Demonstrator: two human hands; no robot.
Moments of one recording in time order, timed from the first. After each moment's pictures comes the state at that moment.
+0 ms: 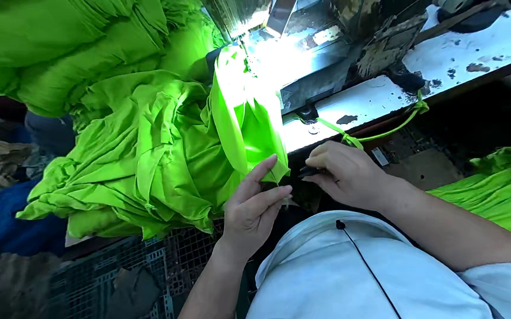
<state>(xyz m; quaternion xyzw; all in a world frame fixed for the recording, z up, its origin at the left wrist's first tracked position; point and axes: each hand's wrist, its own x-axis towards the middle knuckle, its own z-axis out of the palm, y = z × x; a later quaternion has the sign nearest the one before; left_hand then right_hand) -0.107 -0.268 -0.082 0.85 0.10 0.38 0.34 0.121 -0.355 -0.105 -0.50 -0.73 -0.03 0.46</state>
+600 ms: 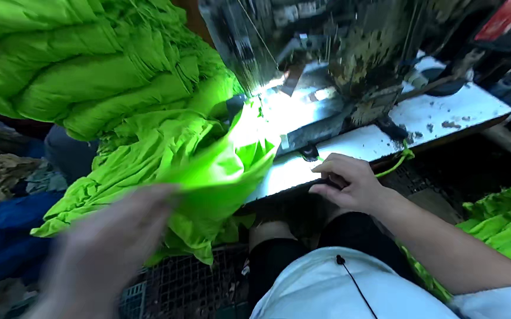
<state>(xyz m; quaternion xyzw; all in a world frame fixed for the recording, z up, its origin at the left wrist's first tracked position) -0.211 -0.193 0.039 0.93 0.26 0.25 -0.04 0.162 -0.322 -0.091 -0.47 -0.71 0.01 0.52</state>
